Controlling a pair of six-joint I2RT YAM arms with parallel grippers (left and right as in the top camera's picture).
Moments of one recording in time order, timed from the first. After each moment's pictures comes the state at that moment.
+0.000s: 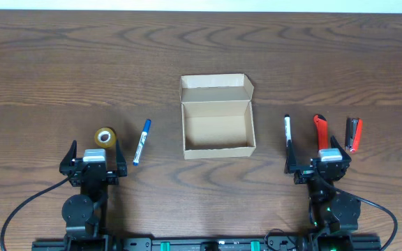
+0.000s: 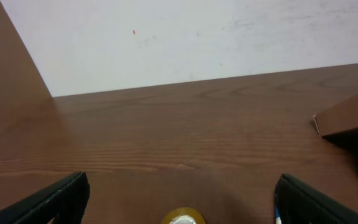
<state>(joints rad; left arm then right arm) 0.01 0.01 0.02 -0.11 -0.06 0.15 0.03 0.01 0.01 -0.07 -0.03 -0.09</state>
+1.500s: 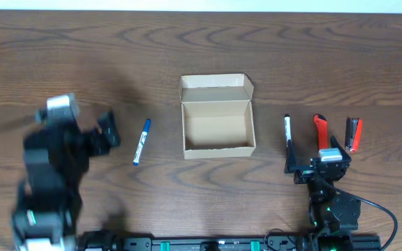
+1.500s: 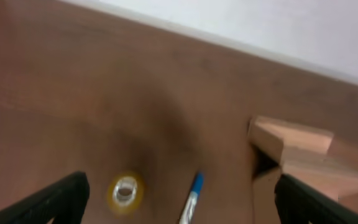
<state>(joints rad) 0.01 0.87 1.00 -0.78 0.04 -0.24 0.03 0.01 0.01 -0.07 -0.03 -0.09</state>
